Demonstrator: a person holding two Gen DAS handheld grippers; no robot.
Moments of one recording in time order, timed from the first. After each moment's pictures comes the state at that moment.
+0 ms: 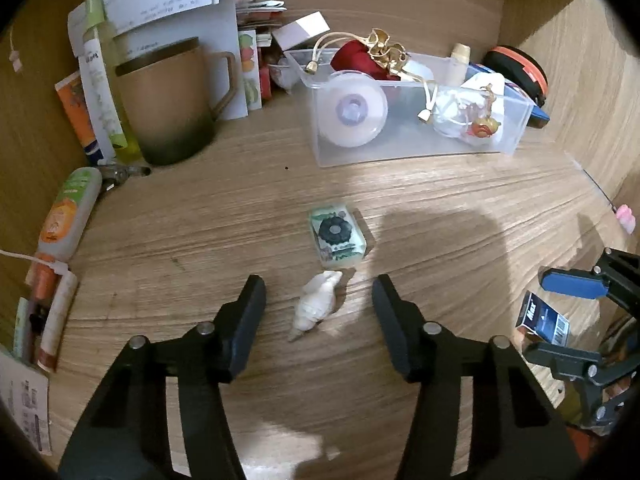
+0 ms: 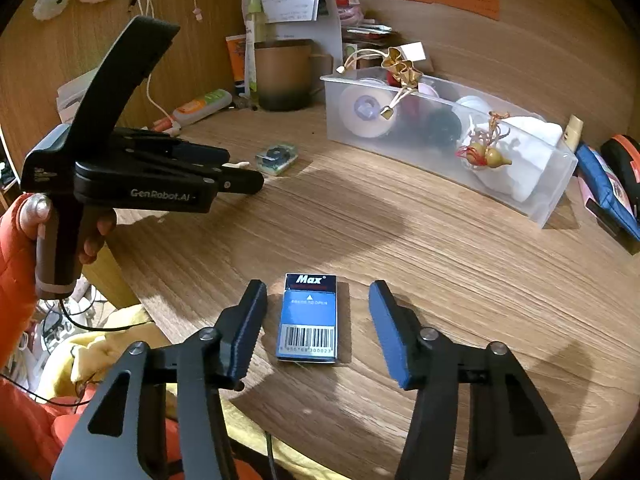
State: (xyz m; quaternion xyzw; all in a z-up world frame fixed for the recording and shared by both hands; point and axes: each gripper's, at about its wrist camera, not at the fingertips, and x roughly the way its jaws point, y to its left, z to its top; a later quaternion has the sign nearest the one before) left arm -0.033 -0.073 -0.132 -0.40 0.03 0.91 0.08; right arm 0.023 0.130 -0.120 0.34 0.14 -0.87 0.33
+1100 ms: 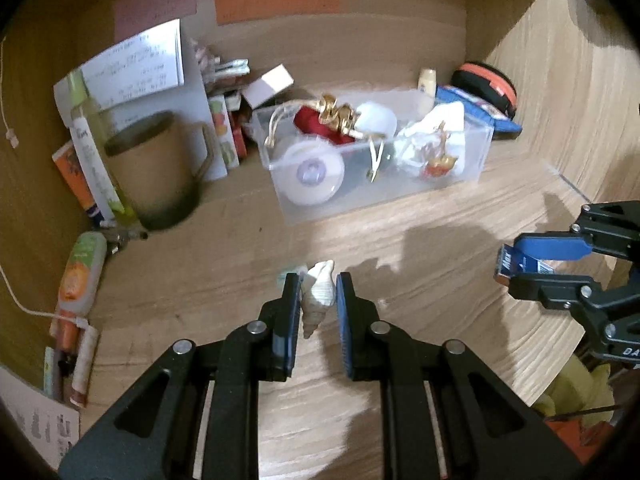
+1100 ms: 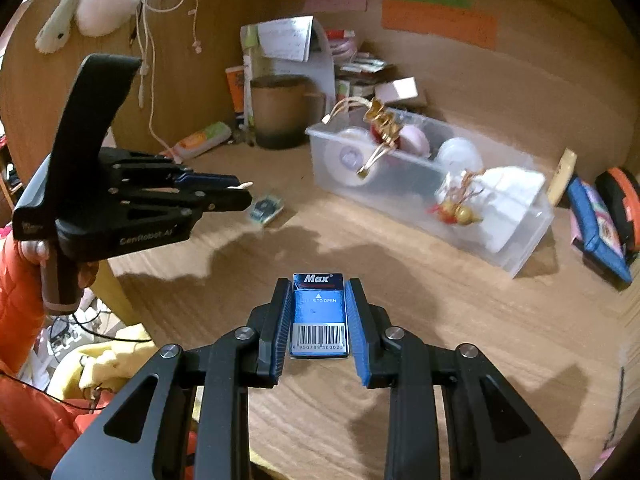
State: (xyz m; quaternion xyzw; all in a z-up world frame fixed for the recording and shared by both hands) left arm -0.024 -0.044 -0.090 -0.35 0.07 0.93 0.10; right arm -0.004 0.144 -0.067 0.32 0.14 -0.87 0.34
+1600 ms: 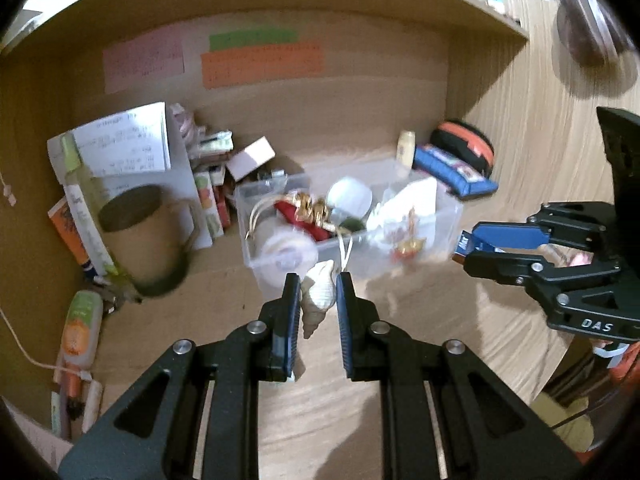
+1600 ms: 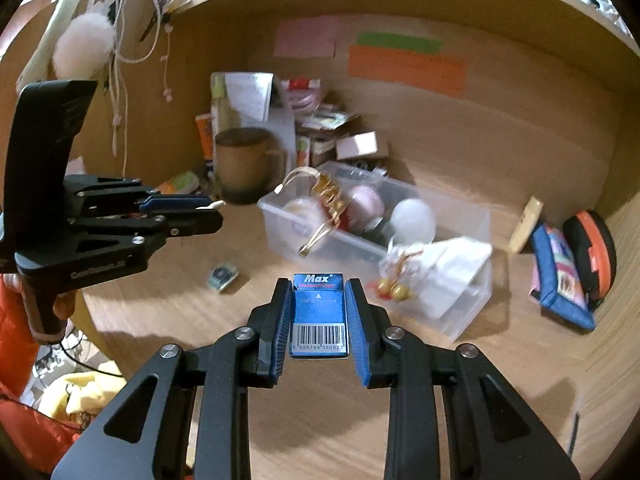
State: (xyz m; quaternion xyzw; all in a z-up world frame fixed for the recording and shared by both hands) left arm -0.033 -0.030 -0.034 -0.28 0.04 0.95 0.13; right arm -0.043 0.158 -0.011 0.27 0.13 -0.90 0.32
